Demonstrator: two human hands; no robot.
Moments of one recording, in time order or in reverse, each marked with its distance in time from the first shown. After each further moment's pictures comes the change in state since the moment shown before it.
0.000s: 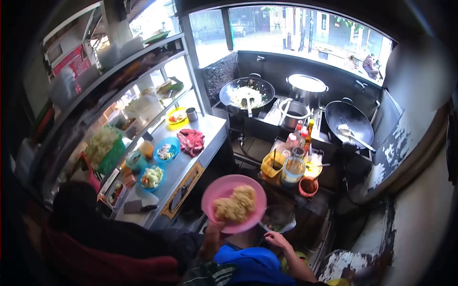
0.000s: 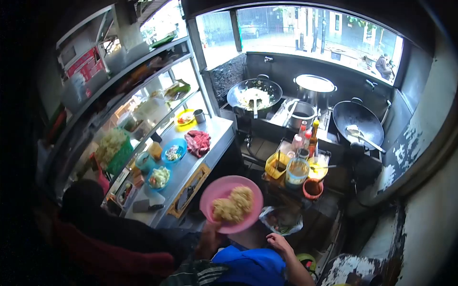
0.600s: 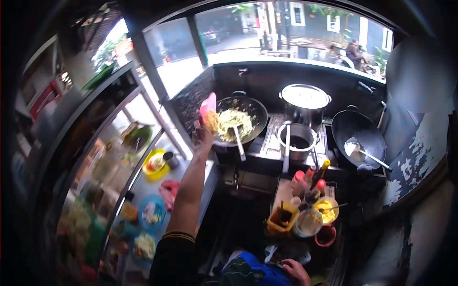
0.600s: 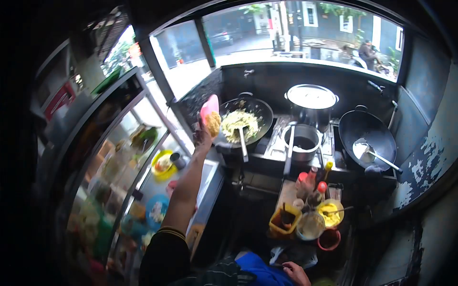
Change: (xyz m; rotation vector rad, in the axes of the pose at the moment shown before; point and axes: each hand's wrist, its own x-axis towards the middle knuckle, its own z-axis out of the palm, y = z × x) left_hand 0.595 0.237 0.163 1.718 0.390 0.720; right_hand 0.094 -0.077 -0.069 0.201 0.323 0.015
